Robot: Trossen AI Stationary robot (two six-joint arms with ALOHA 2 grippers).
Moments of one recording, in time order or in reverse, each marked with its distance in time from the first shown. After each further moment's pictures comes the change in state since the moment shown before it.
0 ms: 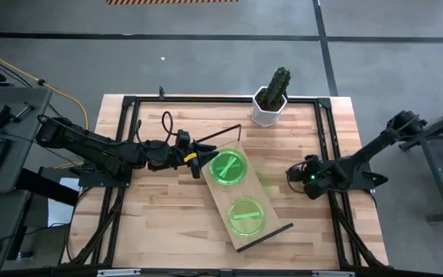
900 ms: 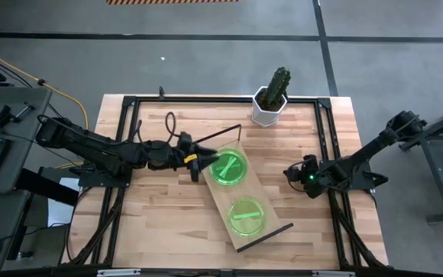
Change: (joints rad) left arm -0.001 0.000 0.000 -0.027 0.074 0.034; right arm -0.003 -0.010 -0.039 0.157 0.051 -0.068
